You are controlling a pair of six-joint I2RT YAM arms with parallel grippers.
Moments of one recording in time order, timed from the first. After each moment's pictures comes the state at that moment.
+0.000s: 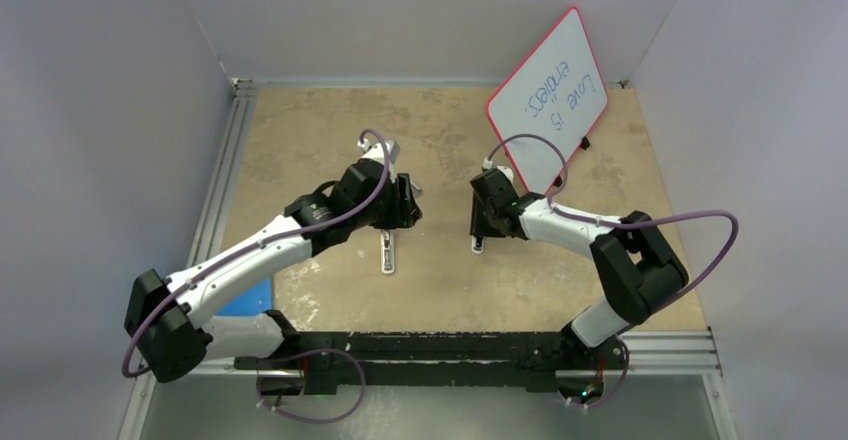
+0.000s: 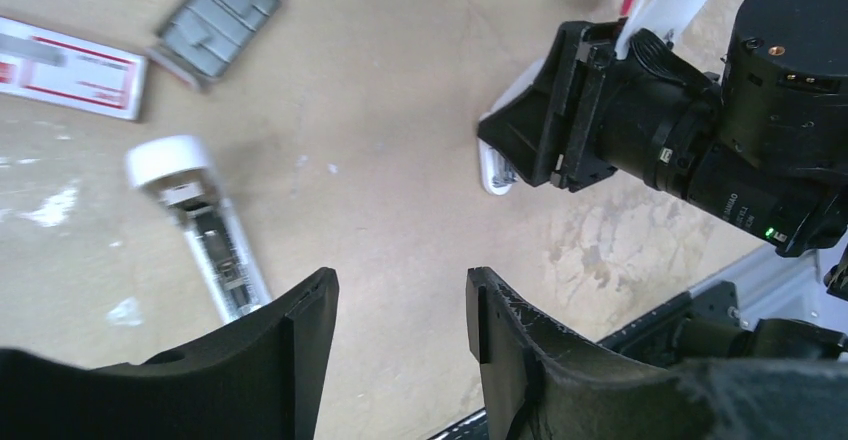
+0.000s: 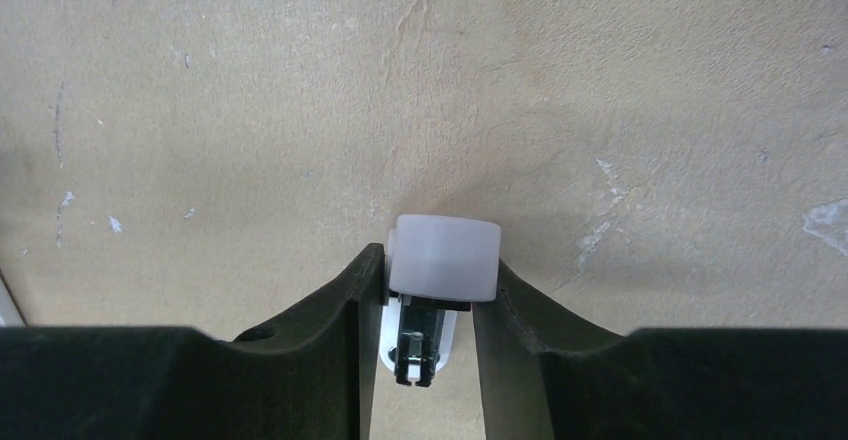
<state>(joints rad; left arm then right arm) -0.79 1.25 0.98 -0.40 -0.07 -0.69 0.60 1.57 0.84 -0.31 0.17 0.62</state>
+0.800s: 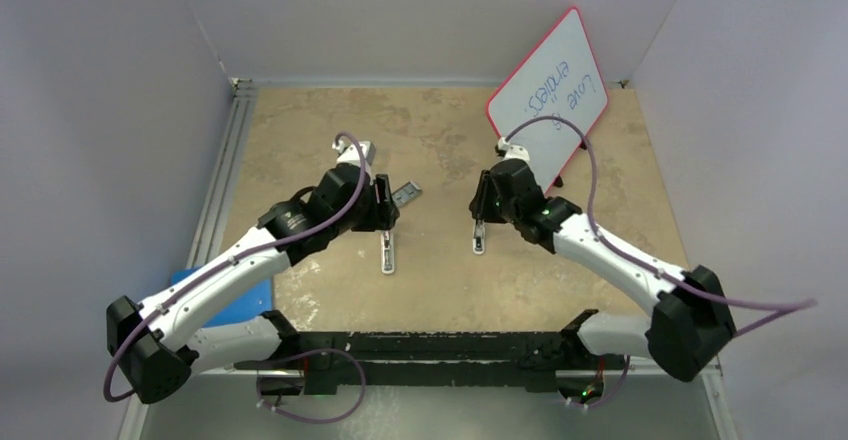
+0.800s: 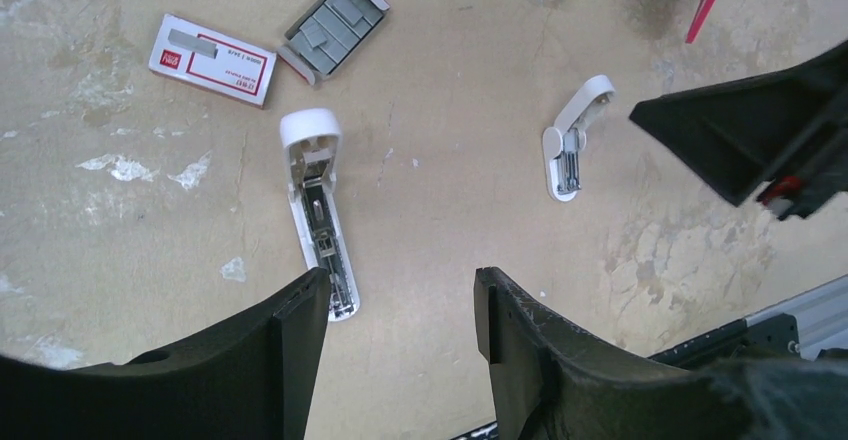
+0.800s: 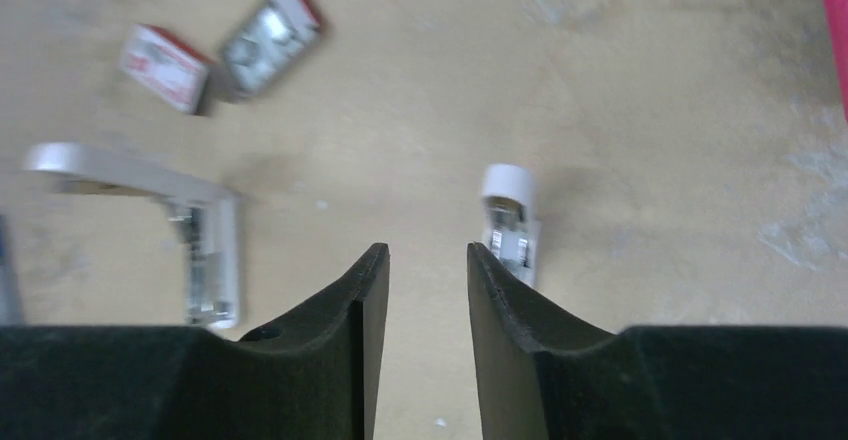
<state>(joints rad) -0.77 1.11 0.99 -0.58 -0.22 -0.64 0.63 1.30 0.85 -0.35 0.18 0.61</state>
